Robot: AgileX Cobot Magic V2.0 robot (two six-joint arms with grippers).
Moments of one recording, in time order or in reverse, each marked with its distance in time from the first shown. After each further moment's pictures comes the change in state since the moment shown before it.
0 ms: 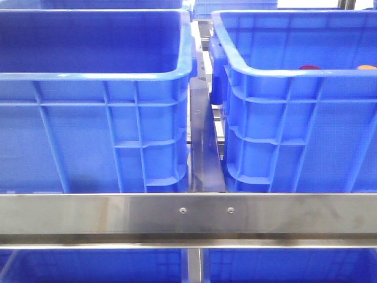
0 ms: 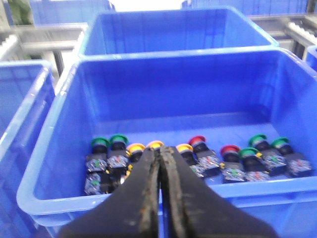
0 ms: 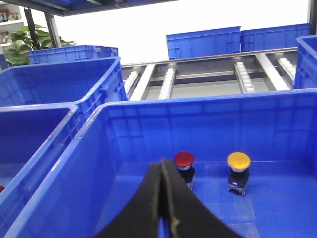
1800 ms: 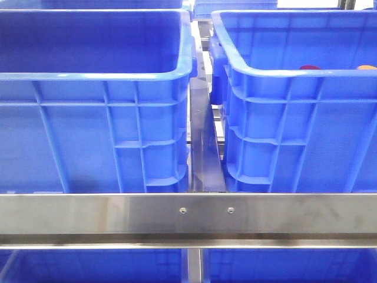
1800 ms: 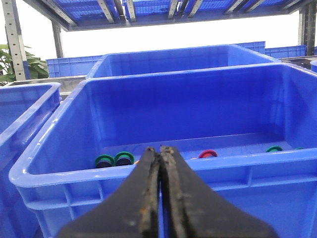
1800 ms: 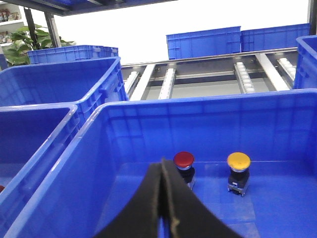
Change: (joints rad) left arm 0.000 -0.220 0.397 0.074 -0.391 -0.047; right arm 0.000 0.000 0.000 0.000 0.000 0.000
